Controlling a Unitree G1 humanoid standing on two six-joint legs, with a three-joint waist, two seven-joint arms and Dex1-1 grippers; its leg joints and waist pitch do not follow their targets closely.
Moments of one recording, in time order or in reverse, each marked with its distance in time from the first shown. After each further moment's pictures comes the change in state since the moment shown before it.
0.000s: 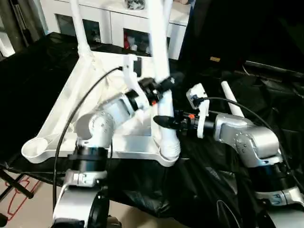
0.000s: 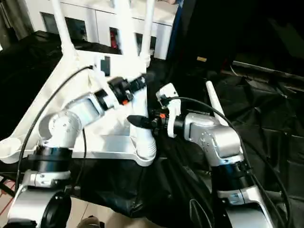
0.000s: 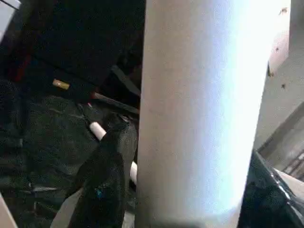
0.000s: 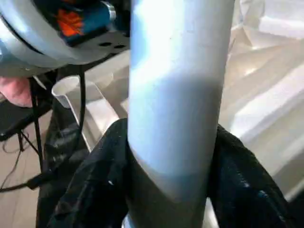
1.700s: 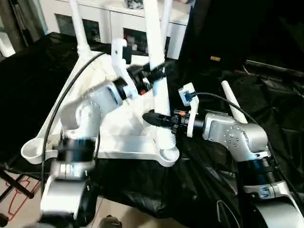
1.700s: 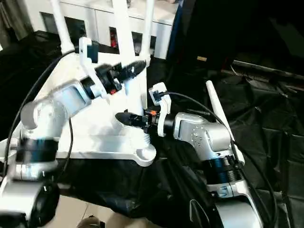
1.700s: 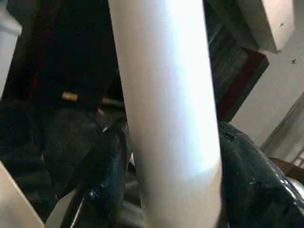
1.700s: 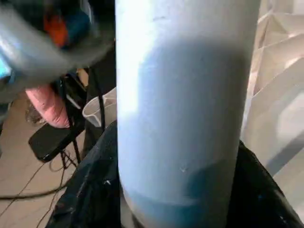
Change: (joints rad) left arm -0.003 0.090 -0.062 -0.066 0.029 0.012 -0.050; right arm -0.038 0.073 -0.030 0.073 0.115 0.093 -0.040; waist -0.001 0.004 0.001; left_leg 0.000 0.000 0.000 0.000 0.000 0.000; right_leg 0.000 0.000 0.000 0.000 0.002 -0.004
